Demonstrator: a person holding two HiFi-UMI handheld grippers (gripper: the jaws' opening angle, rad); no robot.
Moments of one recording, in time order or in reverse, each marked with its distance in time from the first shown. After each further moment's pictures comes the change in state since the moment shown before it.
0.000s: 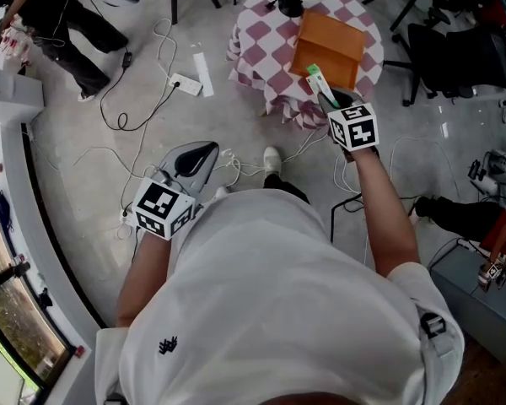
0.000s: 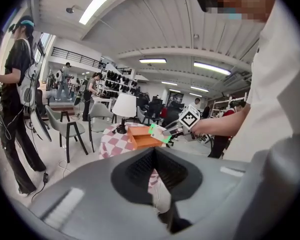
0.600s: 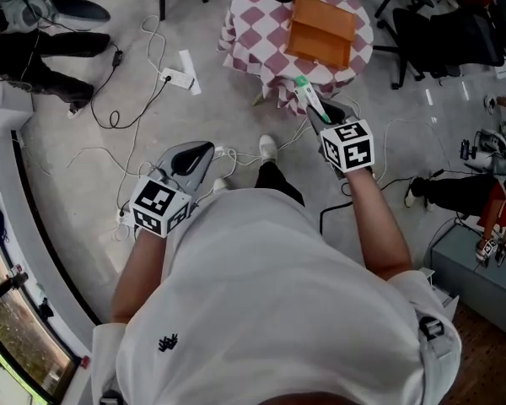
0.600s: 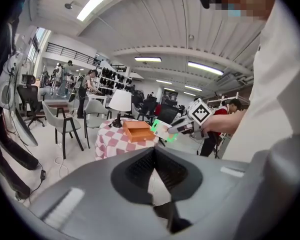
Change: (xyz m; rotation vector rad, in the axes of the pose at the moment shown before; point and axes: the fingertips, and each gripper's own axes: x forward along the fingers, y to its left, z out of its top) left arm -0.051 -0.013 -0.047 0.011 0.024 -0.073; right arm -0.068 0.105 -0.028 0.055 -0.028 0.001
